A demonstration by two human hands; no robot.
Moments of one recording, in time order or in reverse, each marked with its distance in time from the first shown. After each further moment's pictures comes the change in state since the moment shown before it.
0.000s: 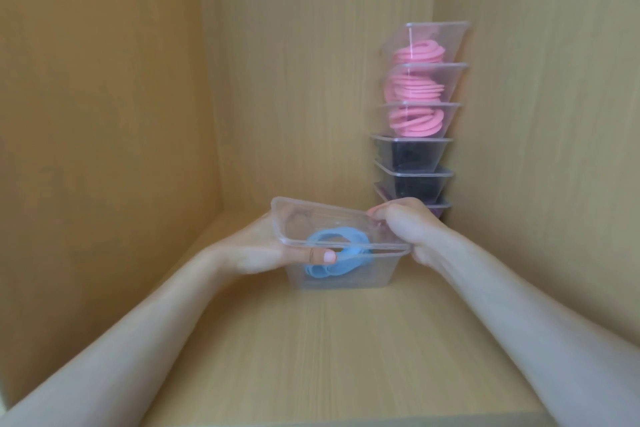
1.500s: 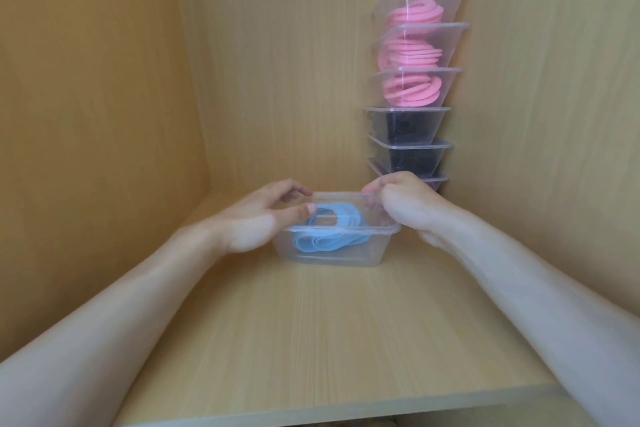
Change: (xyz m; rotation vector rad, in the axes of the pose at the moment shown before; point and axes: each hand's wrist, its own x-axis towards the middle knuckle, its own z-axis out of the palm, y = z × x) left_hand 0.039 -0.038 0.003 0.135 -0.018 0.045; right_hand -0.015 -0.002 -0.004 -0.258 -0.072 -0.148
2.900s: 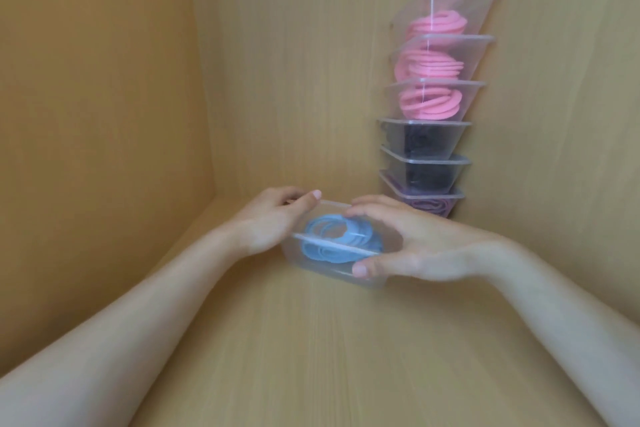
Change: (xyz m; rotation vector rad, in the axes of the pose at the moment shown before) left_hand 0.025 -0.012 0.003 -0.083 0.182 -0.011; right_hand -0.026 -0.008 -0.009 -0.482 -0.438 -0.400
